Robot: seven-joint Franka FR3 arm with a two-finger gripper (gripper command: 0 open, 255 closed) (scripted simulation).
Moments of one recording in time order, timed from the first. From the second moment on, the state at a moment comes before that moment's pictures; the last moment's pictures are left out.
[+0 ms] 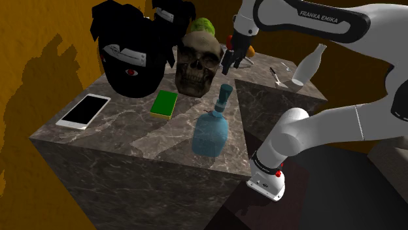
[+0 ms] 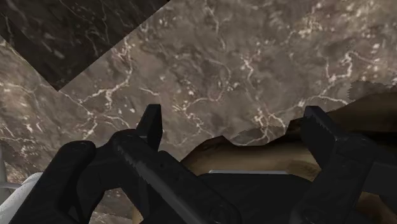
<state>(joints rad) 0.02 -0.76 -0.01 -2.38 -0.09 1.68 0.04</state>
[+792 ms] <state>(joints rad) 0.00 -0.62 -0.27 -2.28 -0.20 1.73 -0.36</state>
